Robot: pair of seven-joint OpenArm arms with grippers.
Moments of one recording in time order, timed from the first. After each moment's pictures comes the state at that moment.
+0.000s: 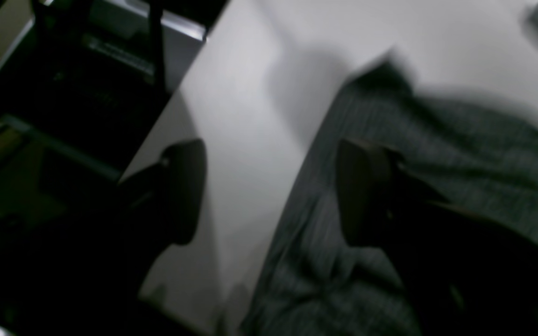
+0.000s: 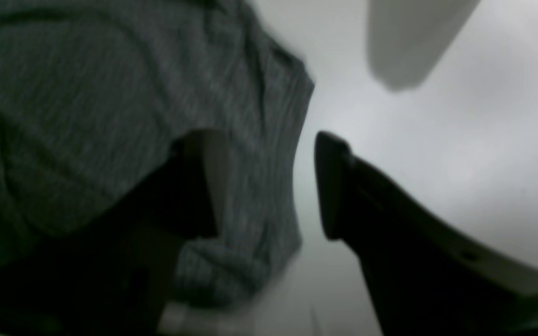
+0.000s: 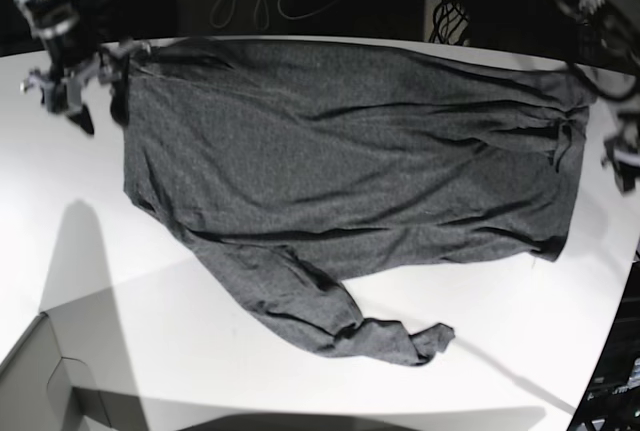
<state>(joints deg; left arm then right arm) -1.3 -10.5 -53.8 101.2 -16.4 -27.2 54.8 -29.8 2.0 33.8 110.8 4.4 39.8 -15.4</state>
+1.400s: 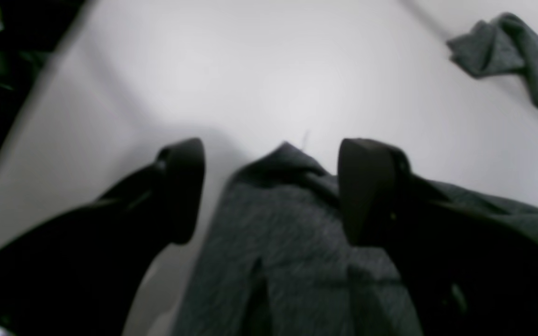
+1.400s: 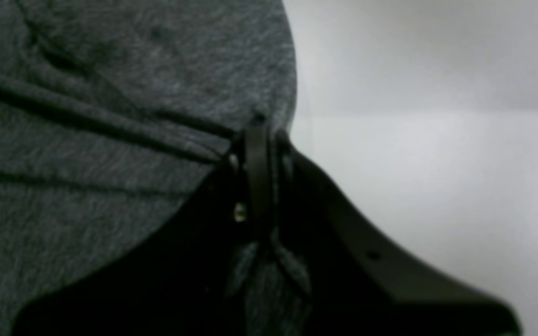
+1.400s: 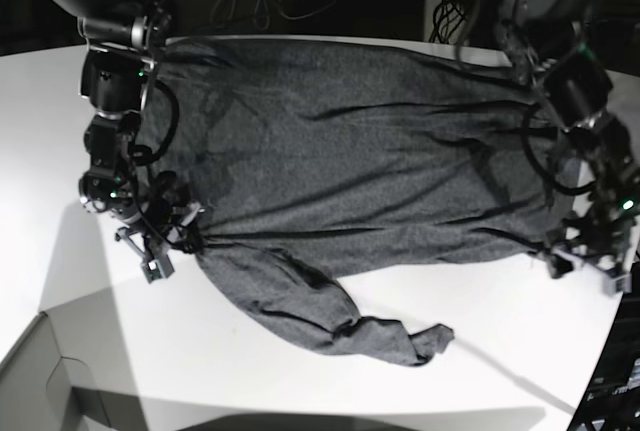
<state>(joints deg) -24.6 -13.6 -35.8 60.9 -2.0 -27.0 36.8 19.3 6.7 17.7 51.8 -8.5 39.6 -19.6</state>
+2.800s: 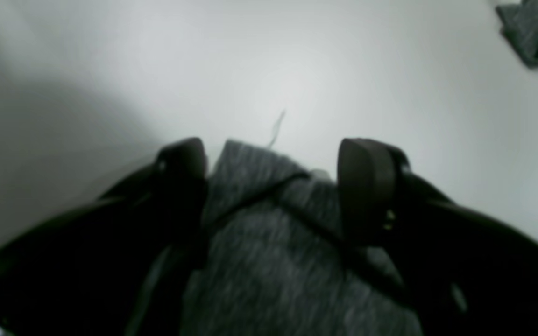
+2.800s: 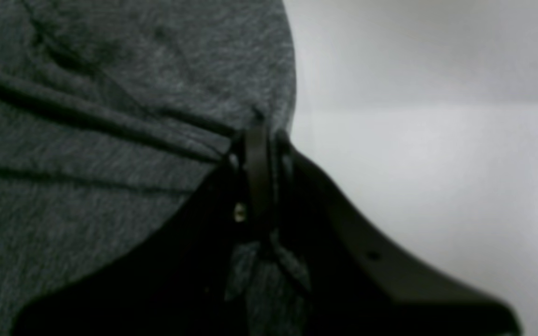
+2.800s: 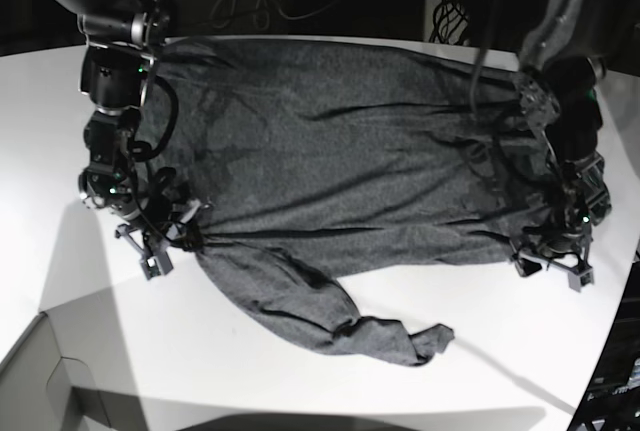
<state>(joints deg) -34.1 -16.2 -34.3 25.7 3.6 -20.3 13.1 18.8 6.8 17.7 51.9 -7.9 39.7 -19.1</state>
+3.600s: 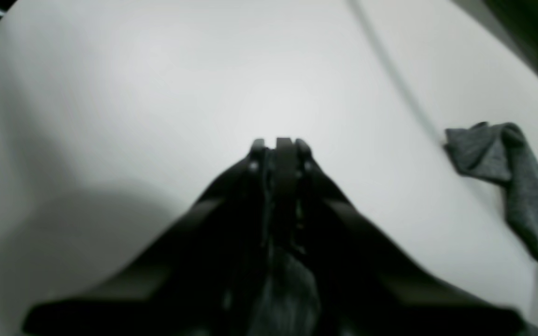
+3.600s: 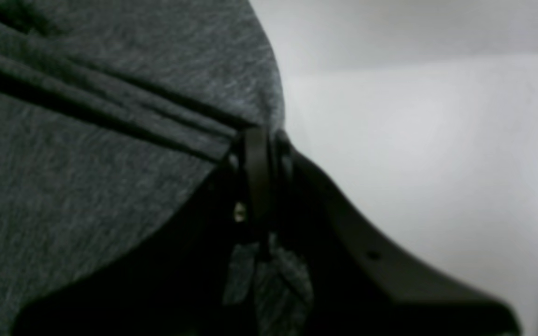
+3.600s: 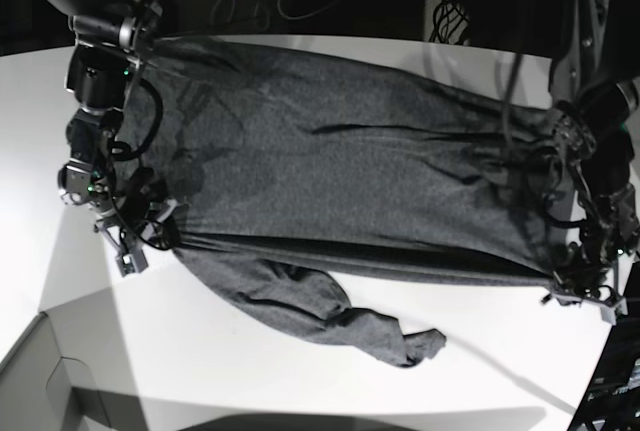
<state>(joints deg) -42.3 -21.4 -33.9 22.5 -2.8 -20.5 17.3 19.2 9.1 22.8 51.8 -8.0 40.6 -20.6</state>
